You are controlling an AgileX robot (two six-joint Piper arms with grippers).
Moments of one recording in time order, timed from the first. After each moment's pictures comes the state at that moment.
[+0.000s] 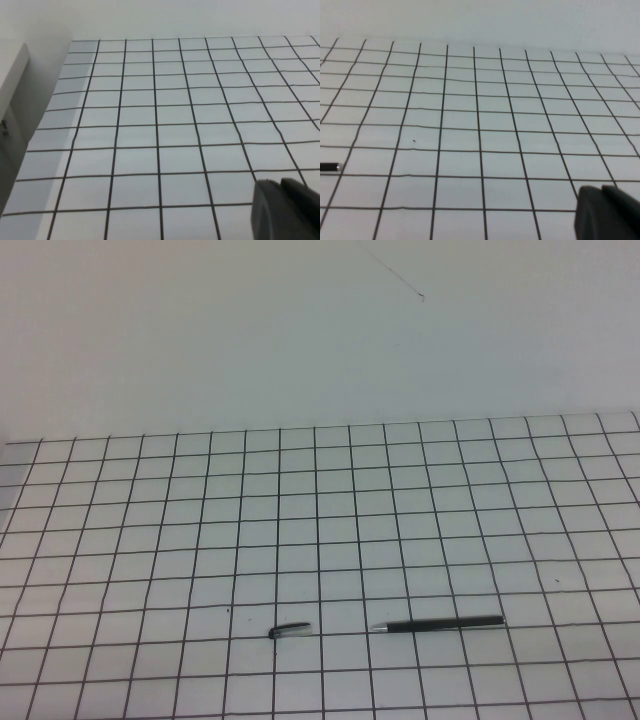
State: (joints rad) right arm -0.06 -0.02 0.03 0.00 0.32 -0.11; left arm -0.04 0.00 0.00 -0.15 0.32 0.05
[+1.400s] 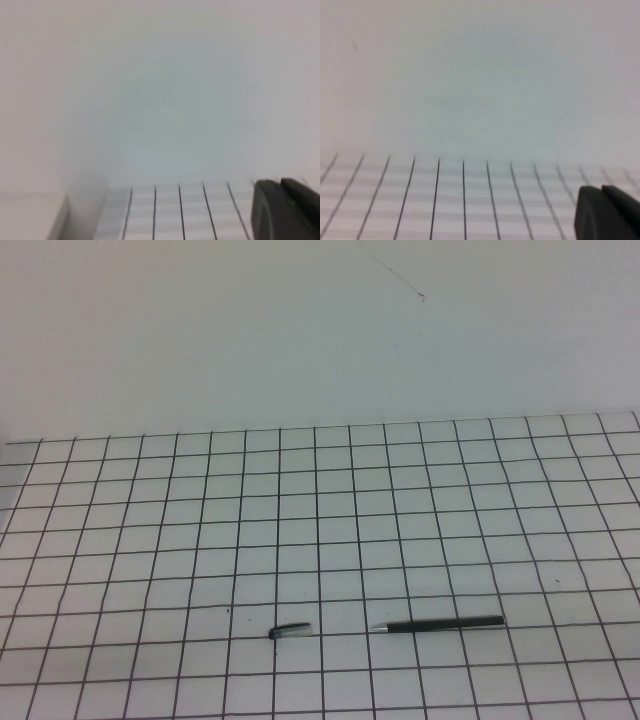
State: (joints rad) right arm -0.06 -0.02 0.03 0.00 0.00 -0.12; left arm -0.04 0.00 0.00 -0.12 -0.07 0.08
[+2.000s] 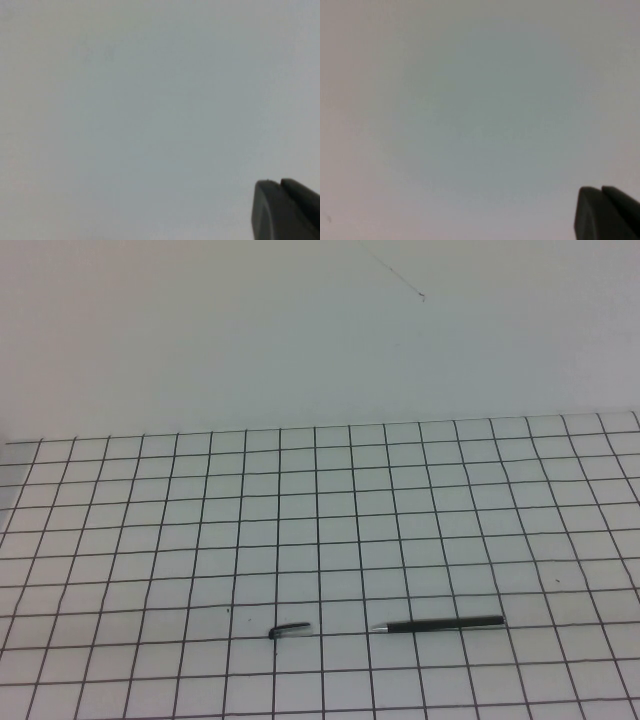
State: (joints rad) right arm -0.06 -0.02 0.02 0.03 -0.45 -0.21; left arm -0.04 0.00 -0.03 -0.12 -0.30 0.05
